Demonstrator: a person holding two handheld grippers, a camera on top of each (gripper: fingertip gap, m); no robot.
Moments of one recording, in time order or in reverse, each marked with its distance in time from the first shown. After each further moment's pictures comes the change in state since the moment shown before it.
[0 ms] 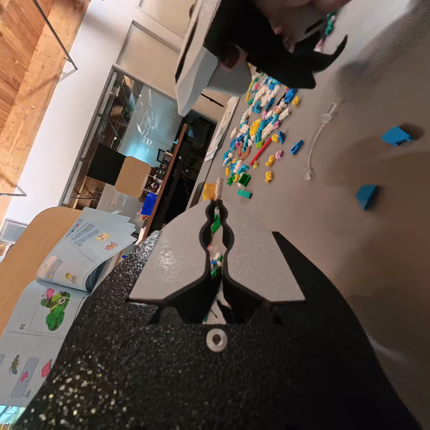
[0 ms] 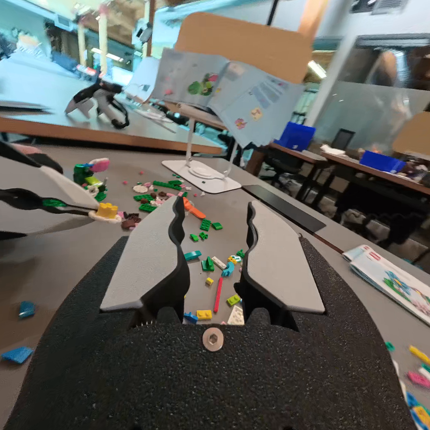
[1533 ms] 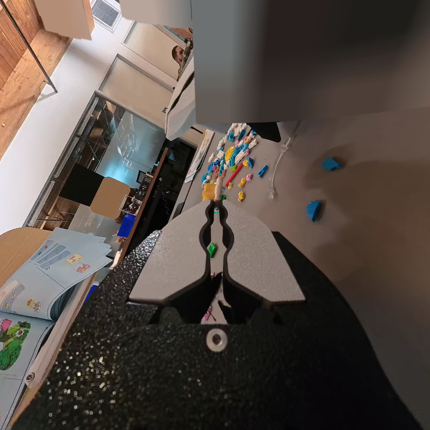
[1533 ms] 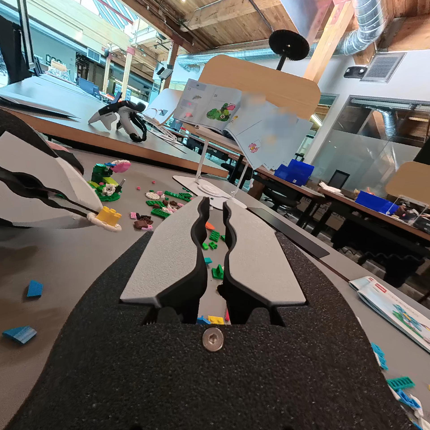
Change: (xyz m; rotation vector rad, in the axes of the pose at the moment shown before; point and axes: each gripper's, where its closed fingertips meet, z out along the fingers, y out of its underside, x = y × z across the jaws) left arm 0.020 -0.019 -0.008 0.118 0.090 -0.051; right arm -0.025 0.003 -0.007 0.137 -0.046 -0.100
